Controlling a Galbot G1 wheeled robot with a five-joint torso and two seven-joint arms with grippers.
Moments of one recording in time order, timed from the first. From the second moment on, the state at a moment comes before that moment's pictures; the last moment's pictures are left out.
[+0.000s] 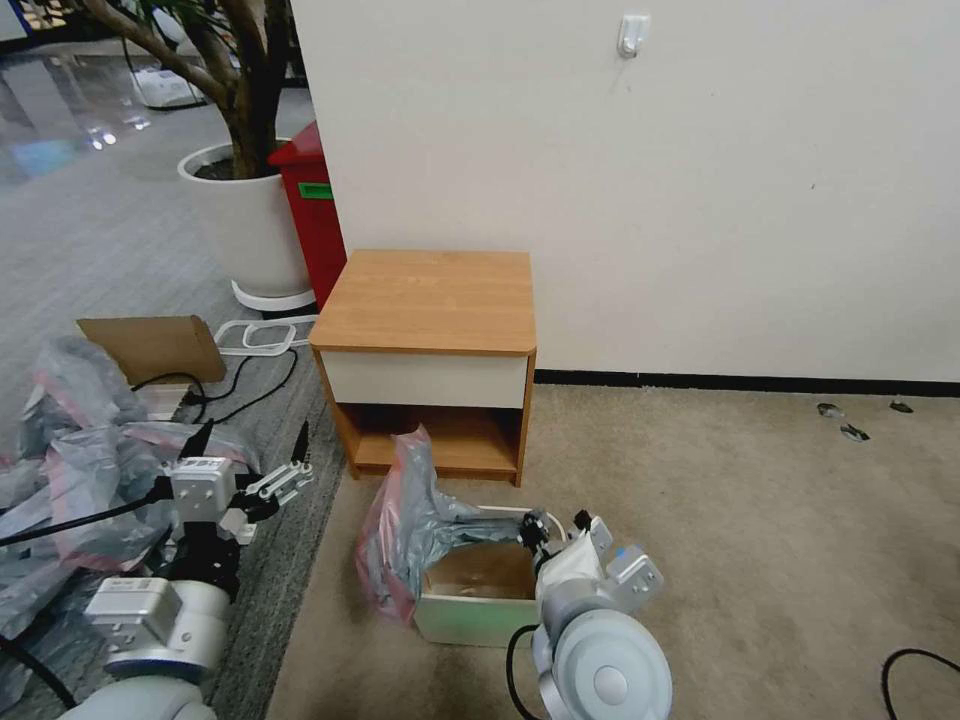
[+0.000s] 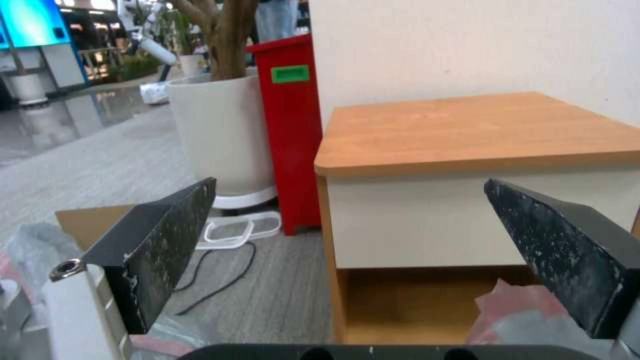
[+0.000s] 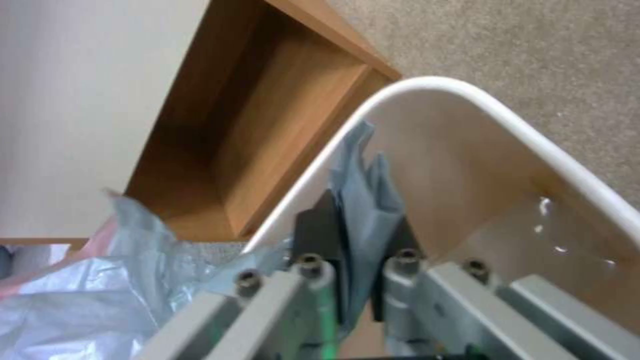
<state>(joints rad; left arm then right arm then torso) 1.78 -1.38 -0.72 -2.48 -0.18 0.22 -0.05 -1.47 1.51 0.04 2.17 1.04 -0.18 0.93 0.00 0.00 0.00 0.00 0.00</state>
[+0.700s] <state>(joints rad) 1.77 -1.39 -0.71 -2.46 -0.17 0.22 -0.04 -1.55 1.43 0.07 2.28 0.93 -0.19 0.95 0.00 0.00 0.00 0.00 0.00</state>
